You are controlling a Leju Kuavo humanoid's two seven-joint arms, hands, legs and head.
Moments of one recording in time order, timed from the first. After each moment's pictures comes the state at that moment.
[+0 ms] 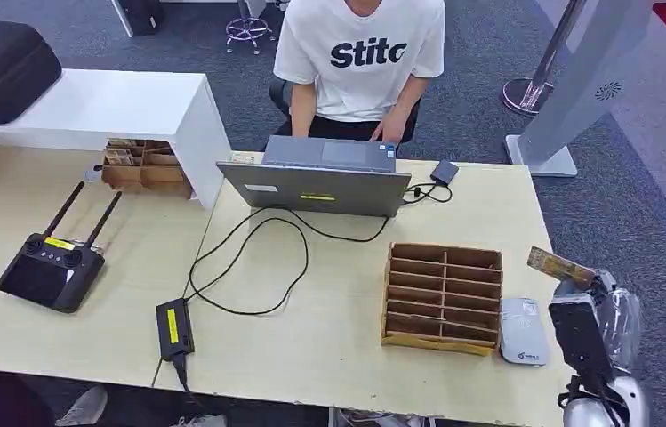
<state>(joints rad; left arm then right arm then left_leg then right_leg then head) -0.13 -0.06 -1.47 -0.02 1.57 0.22 -0.04 -0.06 0.23 -0.51 -1.59 0.88 -0.10 -0.39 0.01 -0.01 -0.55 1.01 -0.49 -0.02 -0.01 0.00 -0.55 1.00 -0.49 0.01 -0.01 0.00</state>
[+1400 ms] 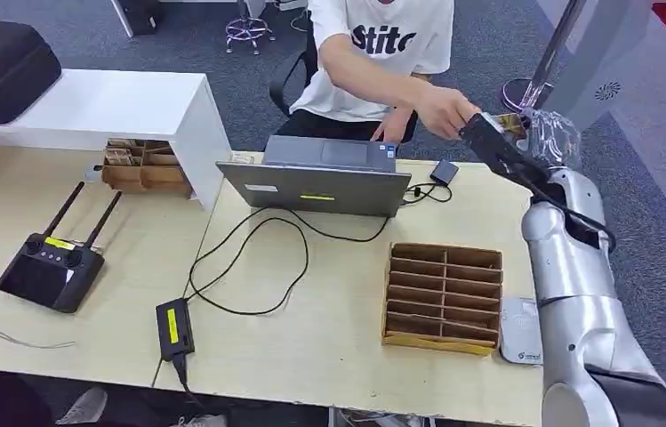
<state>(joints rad) -0.14 -0.02 -1.53 -0.03 1.46 0.15 -0.02 -0.90 0.04 -0.21 -0.73 1.30 -0.16 -0.05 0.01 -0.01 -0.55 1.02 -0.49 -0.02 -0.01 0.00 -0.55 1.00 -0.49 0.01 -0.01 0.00</state>
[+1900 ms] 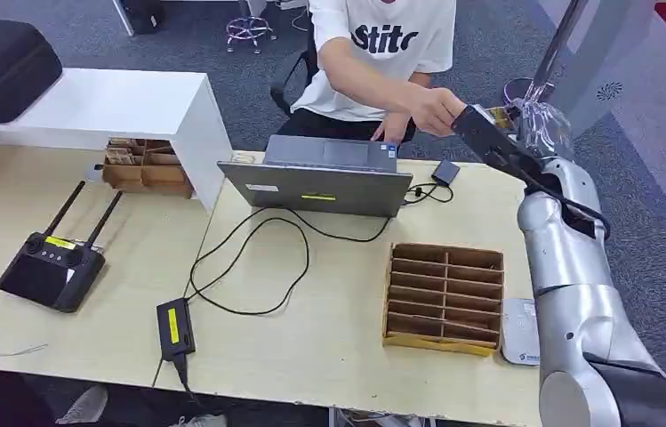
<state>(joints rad) -0.14 -0.02 -1.53 -0.03 1.47 0.16 -0.02 -0.94 0.06 -0.23 -0.70 1.30 -0.13 -0.11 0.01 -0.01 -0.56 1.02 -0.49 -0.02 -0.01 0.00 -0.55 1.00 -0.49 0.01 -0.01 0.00</state>
